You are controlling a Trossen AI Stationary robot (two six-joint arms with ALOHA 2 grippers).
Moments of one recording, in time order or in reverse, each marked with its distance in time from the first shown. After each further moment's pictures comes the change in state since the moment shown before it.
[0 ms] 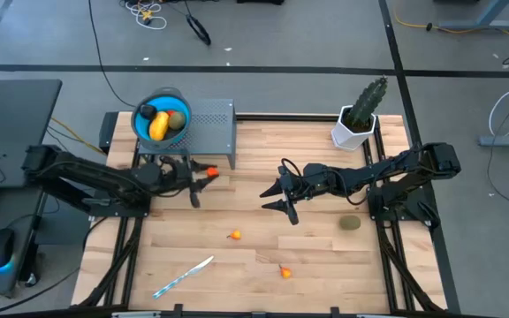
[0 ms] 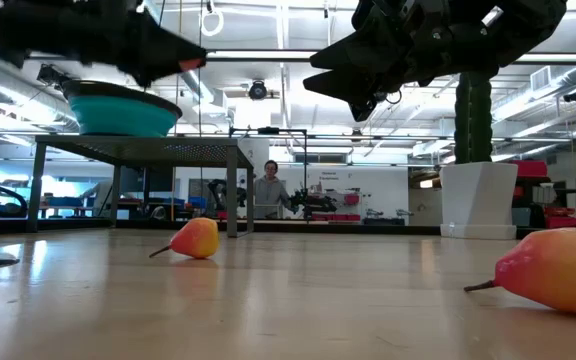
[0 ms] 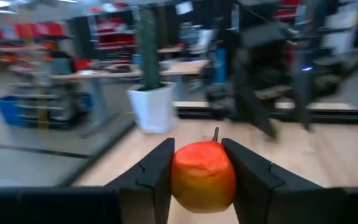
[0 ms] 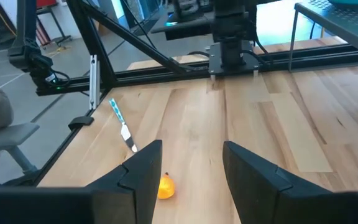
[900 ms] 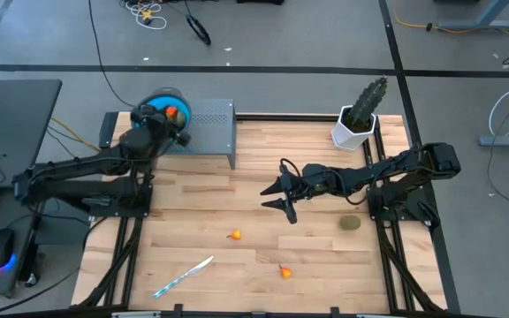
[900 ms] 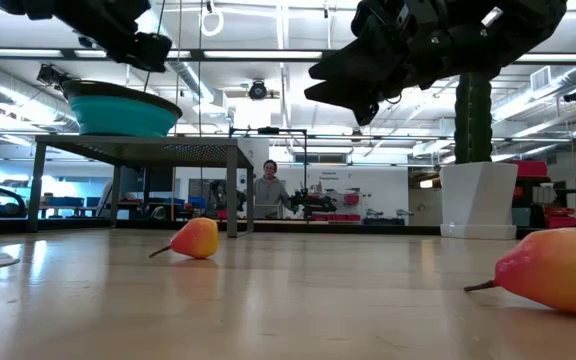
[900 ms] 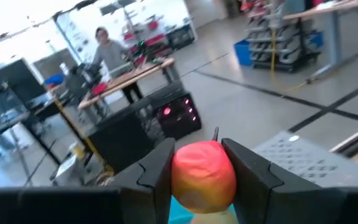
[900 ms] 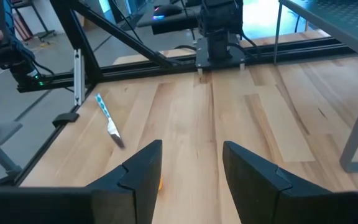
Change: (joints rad) left arm 0.405 -0.154 0.291 -0.551 -0.564 0.207; right arm 0.000 0.000 0.000 -0.029 0.051 -0.003
